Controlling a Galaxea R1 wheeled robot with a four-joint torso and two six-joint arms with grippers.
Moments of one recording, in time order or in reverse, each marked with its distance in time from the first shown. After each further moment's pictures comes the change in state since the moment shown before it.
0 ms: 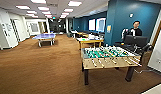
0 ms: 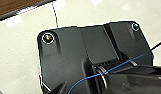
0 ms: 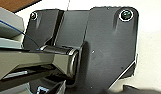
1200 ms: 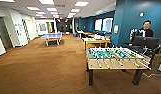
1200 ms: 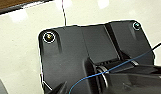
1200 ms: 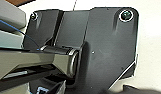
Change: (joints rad) left arm 0.000 0.001 -0.003 -0.002 0.006 -0.005; right arm -0.003 0.000 0.000 -0.002 0.006 0.000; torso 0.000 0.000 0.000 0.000
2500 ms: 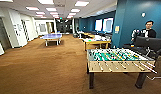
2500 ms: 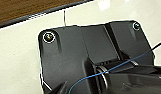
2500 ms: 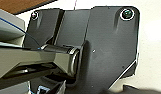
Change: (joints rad) left arm -0.001 0.002 -0.001 0.000 0.000 -0.002; right arm -0.007 0.003 0.000 -0.002 0.002 0.000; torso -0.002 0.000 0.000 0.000
